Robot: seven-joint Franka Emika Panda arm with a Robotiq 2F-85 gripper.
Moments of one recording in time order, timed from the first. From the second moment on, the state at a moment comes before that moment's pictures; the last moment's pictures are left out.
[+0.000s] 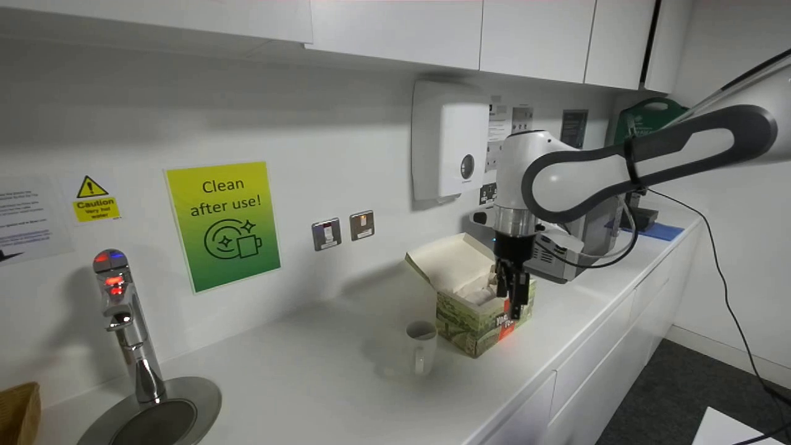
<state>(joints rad) 0.19 -0.22 0.07 -2.23 0.09 2.01 -0.66</state>
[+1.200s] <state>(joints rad) 0.18 -0.09 0.07 -2.13 0.10 2.00 -0.78</state>
